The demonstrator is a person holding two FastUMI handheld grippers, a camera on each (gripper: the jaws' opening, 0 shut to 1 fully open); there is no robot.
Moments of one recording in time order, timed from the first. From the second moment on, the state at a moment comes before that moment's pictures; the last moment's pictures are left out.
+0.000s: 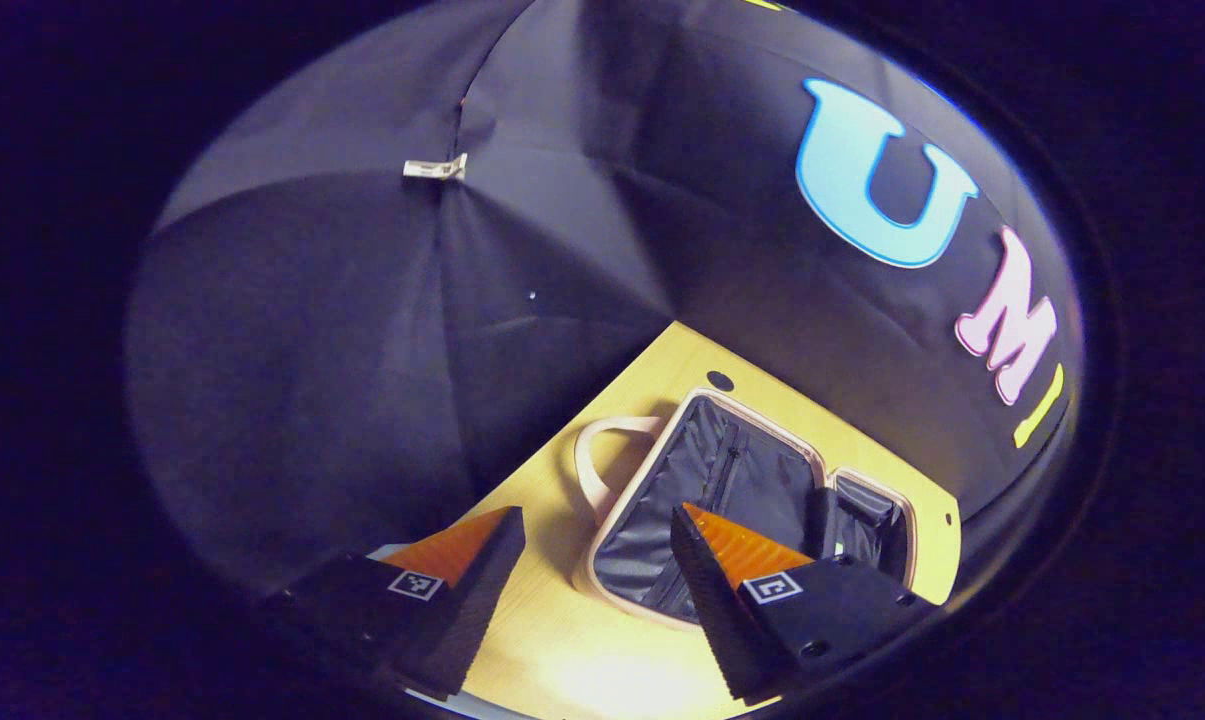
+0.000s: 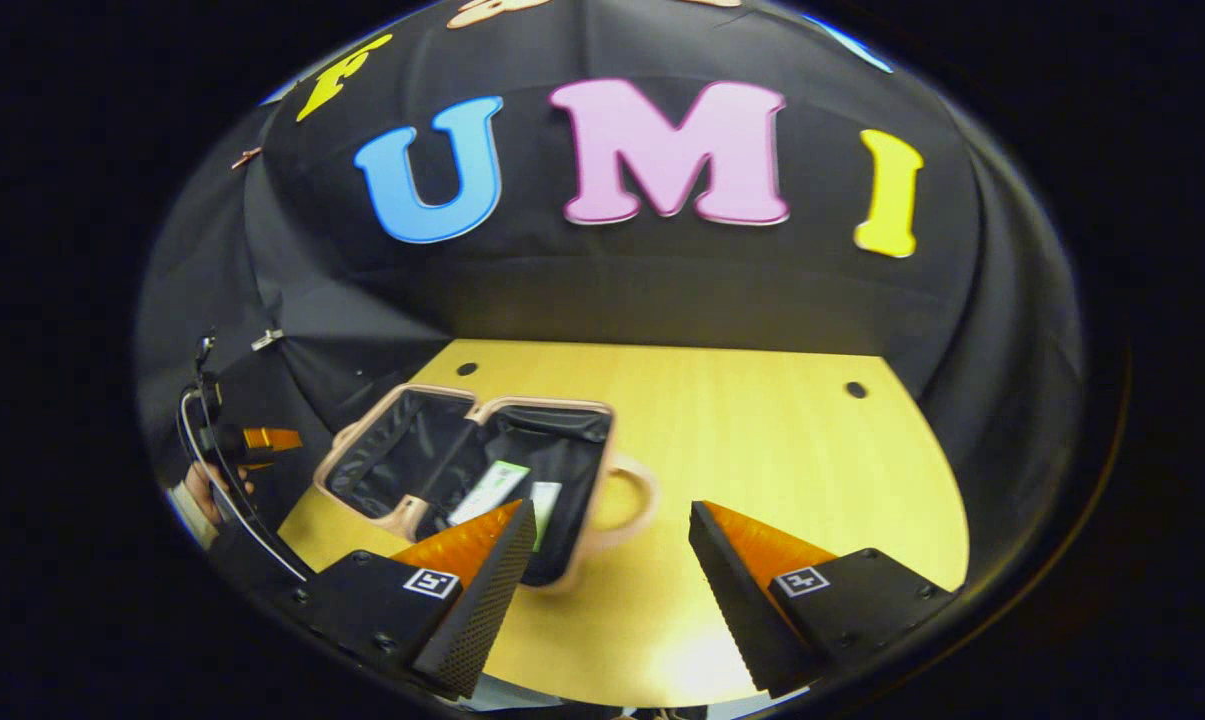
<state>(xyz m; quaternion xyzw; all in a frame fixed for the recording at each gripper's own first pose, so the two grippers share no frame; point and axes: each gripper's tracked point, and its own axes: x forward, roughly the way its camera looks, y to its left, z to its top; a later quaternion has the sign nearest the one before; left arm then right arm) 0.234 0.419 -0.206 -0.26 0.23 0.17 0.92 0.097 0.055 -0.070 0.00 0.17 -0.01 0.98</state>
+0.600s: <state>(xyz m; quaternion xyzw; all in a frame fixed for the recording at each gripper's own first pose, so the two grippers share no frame) 0.337 0.455 -0.294 -0.34 0.37 0.18 0.85 -0.023 -0.059 -0.160 0.05 0.28 -0.19 0.94</state>
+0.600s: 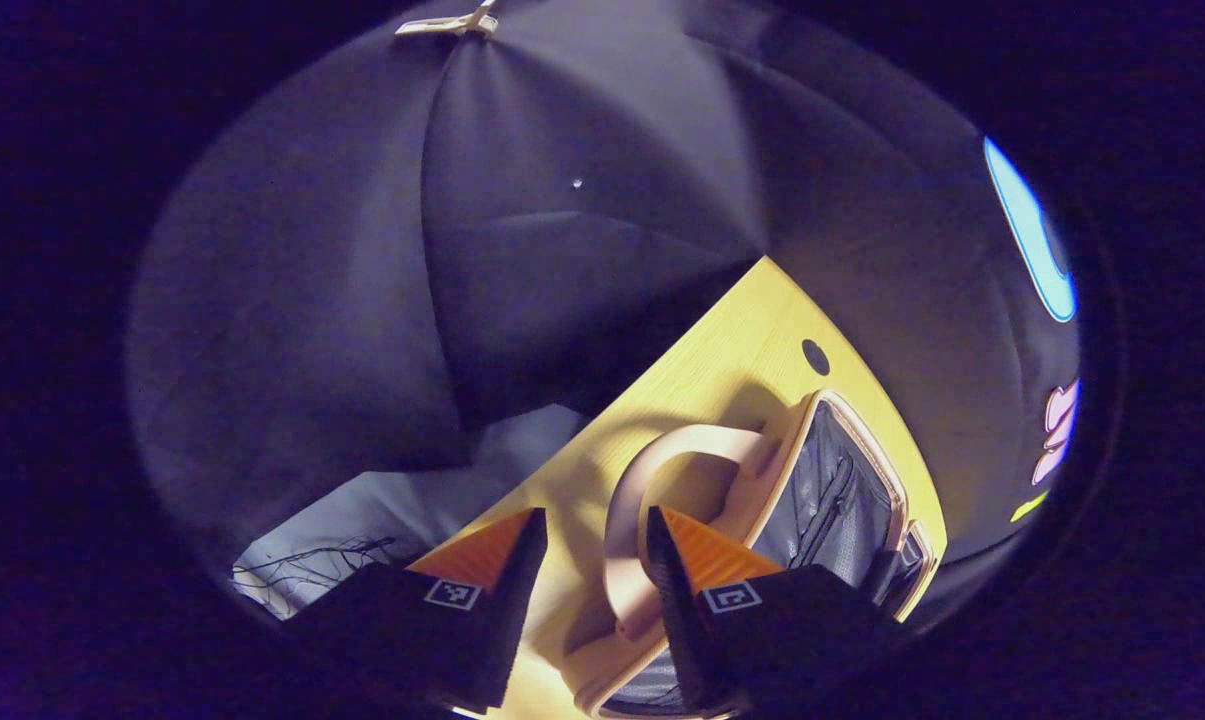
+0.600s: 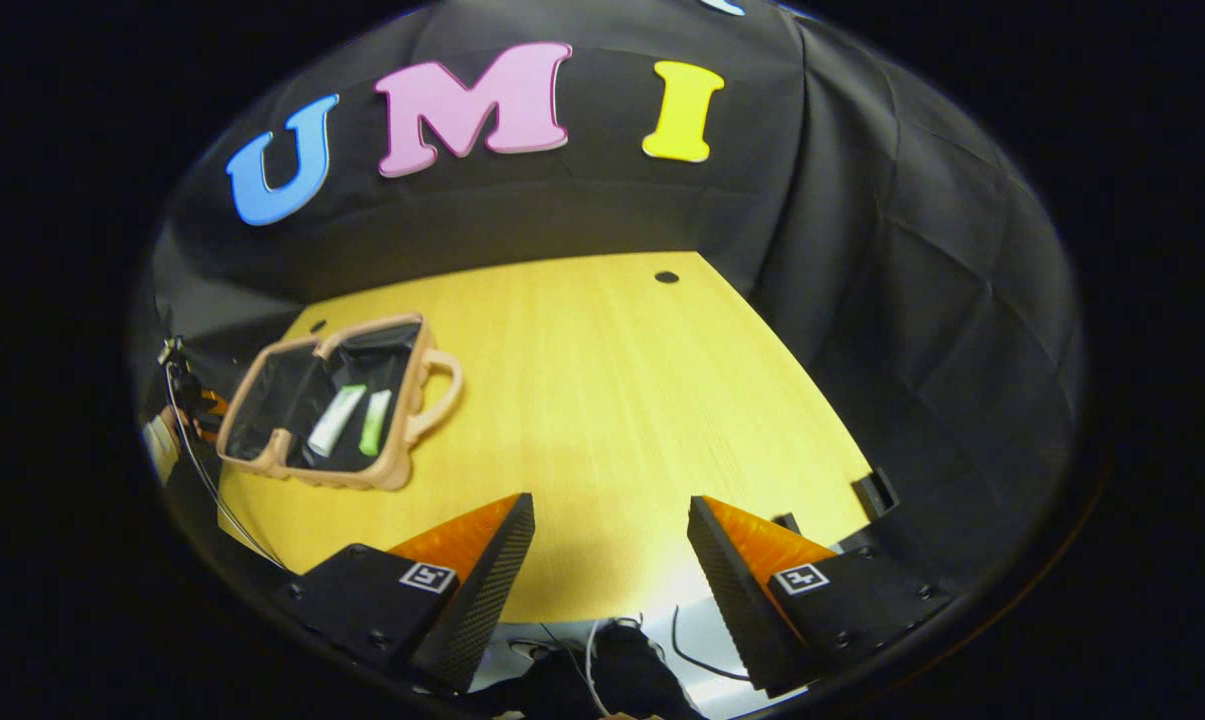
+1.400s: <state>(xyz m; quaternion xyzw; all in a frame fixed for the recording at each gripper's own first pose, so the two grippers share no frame) 0.306 0.381 -0.107 -0.09 0.18 0.06 0.98 0.001 -0.081 -0.115 0.07 0.21 -0.17 0.96</state>
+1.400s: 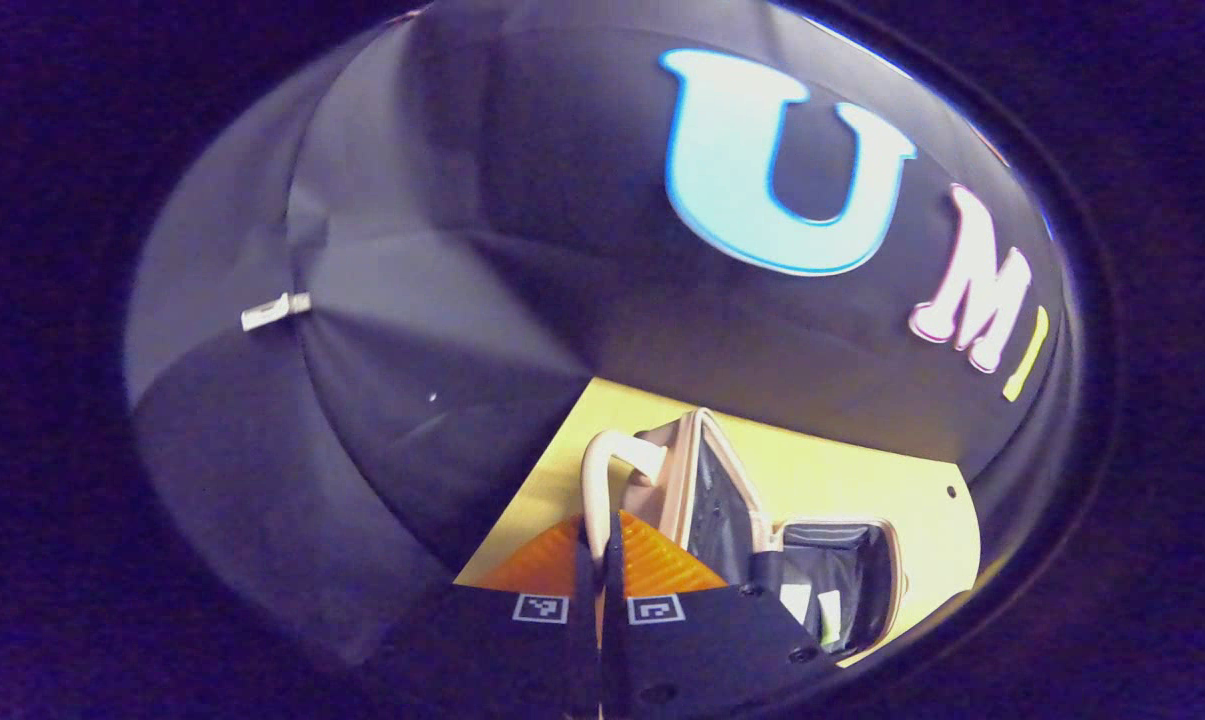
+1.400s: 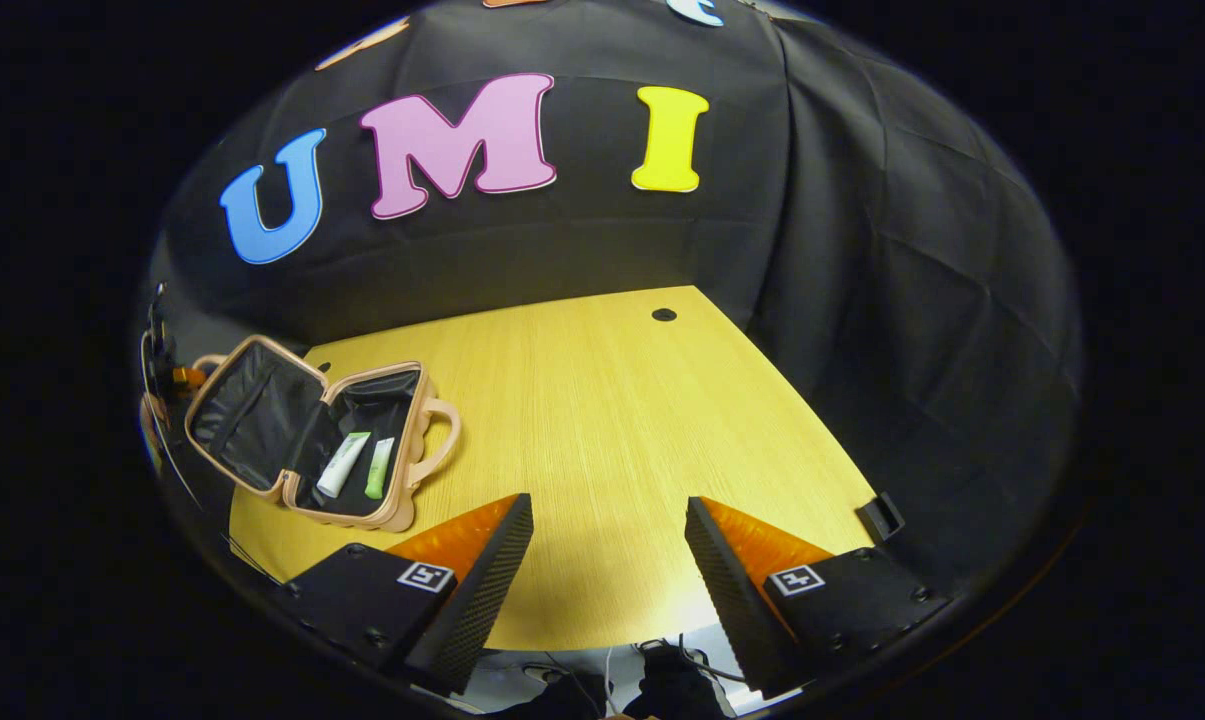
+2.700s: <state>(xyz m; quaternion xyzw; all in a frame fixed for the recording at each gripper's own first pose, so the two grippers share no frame) 0.255 -0.028 -0.176 -0.06 0.16 -0.05 0.98 0.046 -0.123 -0.025 0.00 0.06 0.04 1.00</state>
